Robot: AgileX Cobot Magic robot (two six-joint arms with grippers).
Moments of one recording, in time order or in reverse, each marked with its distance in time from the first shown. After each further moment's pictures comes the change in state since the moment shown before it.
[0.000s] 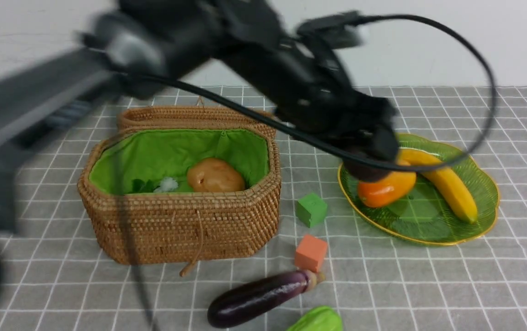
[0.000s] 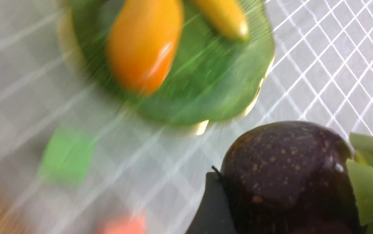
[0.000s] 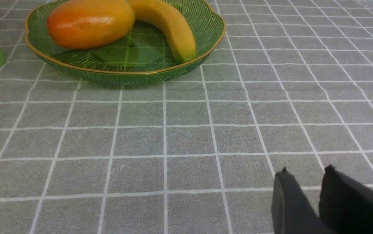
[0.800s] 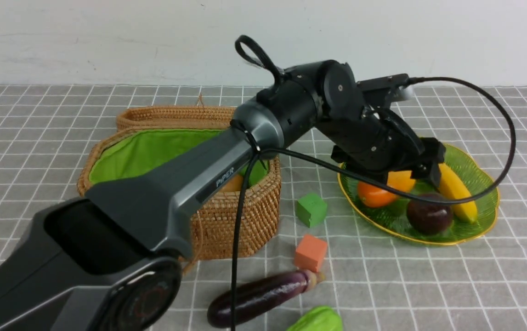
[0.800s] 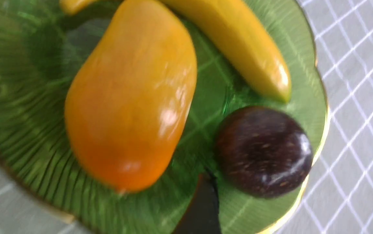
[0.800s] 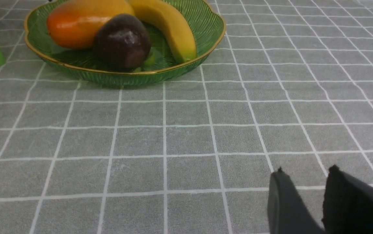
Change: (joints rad) right arm 0.000 0.000 0.000 0.000 0.000 0.000; left arm -0.030 0.374 -0.374 0.023 0.002 -0.172
